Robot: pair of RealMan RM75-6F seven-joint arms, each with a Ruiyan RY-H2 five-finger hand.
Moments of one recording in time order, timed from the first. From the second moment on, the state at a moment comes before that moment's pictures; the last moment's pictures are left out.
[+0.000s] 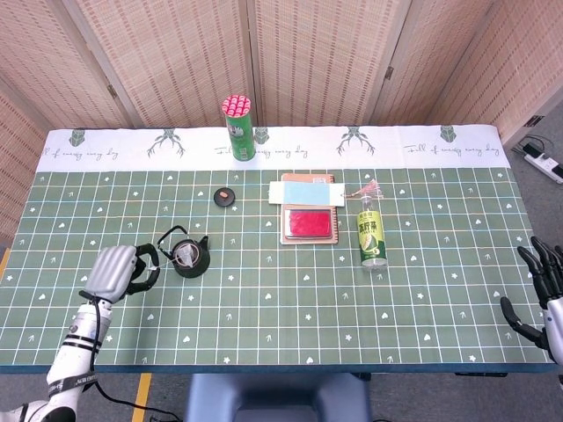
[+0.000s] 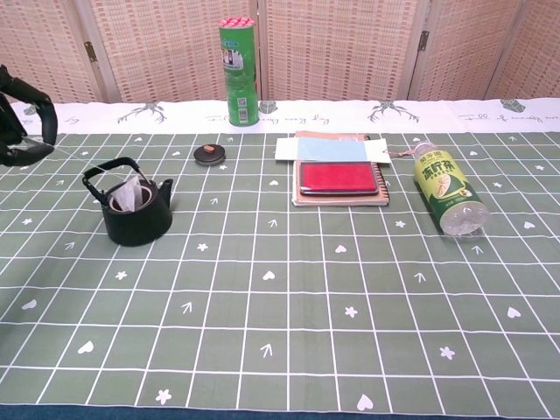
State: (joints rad) left arm -0.54 -1.21 -0.10 -1.94 1.05 1.27 0.24; right arm 0.00 -1.06 0.07 -1.53 -1.68 1.74 0.22
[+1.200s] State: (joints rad) left arm -0.40 -1.43 -0.06 -1.60 1.16 1.12 -0.13; right arm -0.01 -1.06 0.06 -1.51 -1.70 1.77 0.25
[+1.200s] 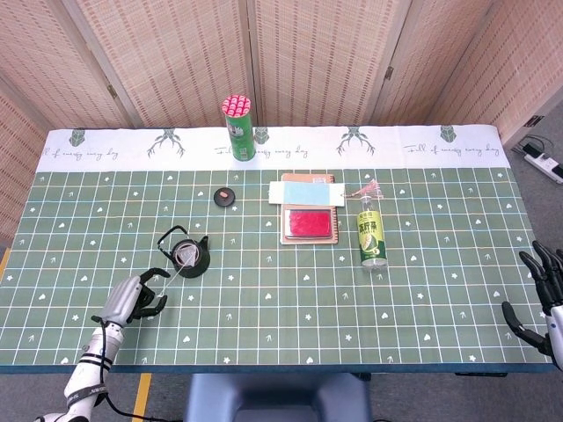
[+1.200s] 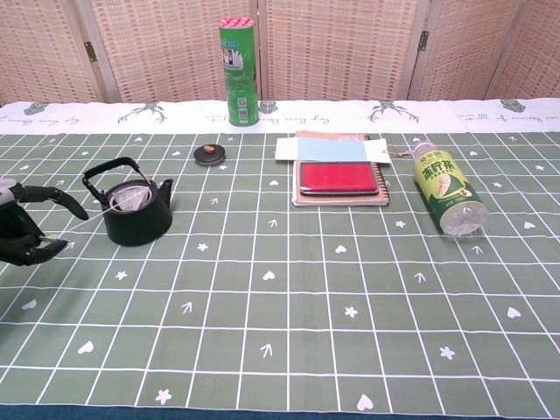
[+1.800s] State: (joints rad) left arm -0.41 -1.33 -0.09 -1.74 1.16 1.09 -0.04; right arm -0.01 -1.06 0.06 -1.51 -1.70 1.78 0.26
